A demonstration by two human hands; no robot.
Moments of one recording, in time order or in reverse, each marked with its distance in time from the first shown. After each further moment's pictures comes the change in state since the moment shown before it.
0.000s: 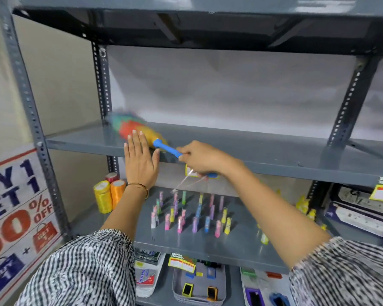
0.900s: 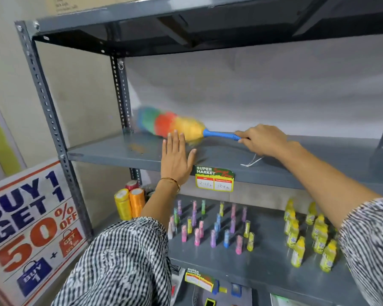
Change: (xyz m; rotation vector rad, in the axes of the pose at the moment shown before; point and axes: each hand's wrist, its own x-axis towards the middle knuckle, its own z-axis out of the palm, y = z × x) left_hand 0.042 0.050 0.046 0.056 -0.094 0.130; right_hand 0.091 0.170 -0.058 -0.565 0.337 -0.137
